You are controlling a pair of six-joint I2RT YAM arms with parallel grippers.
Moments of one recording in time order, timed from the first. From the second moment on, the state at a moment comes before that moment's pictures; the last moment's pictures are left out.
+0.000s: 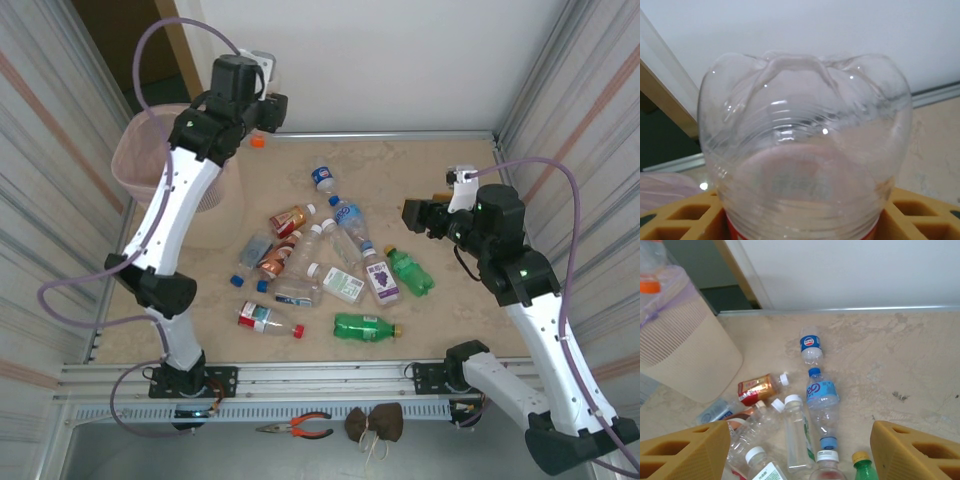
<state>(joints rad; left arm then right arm) -0.46 1.82 2.31 -0.92 -0.26 0.00 0.32 0.84 1.11 -0.63 -0.16 0.28</state>
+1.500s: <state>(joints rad) 0.00 1.94 1.80 -1.05 0.05 0.06 0.34 0.88 1.11 -0.60 -0.18 0.29</state>
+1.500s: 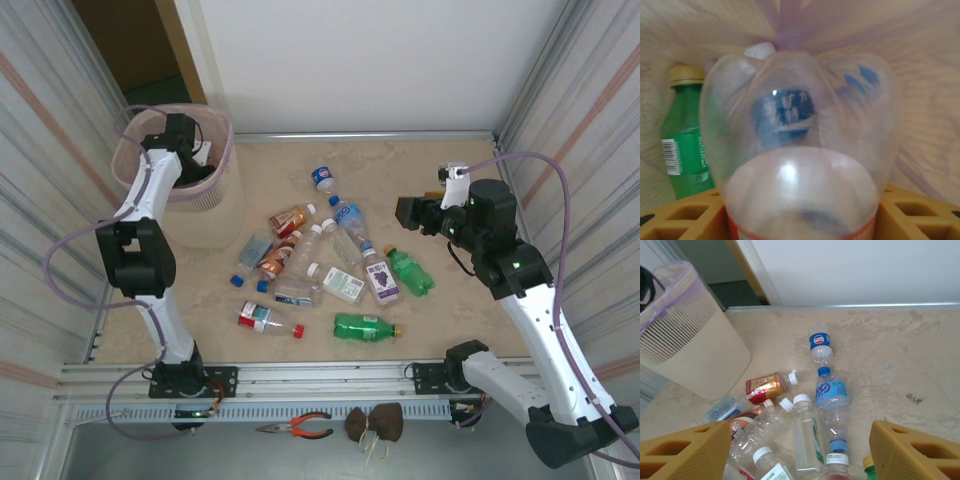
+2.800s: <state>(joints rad) 0.01 1.62 1.78 -1.03 0.11 0.05 0.42 1.45 1.38 -0.56 -0.20 0.21</state>
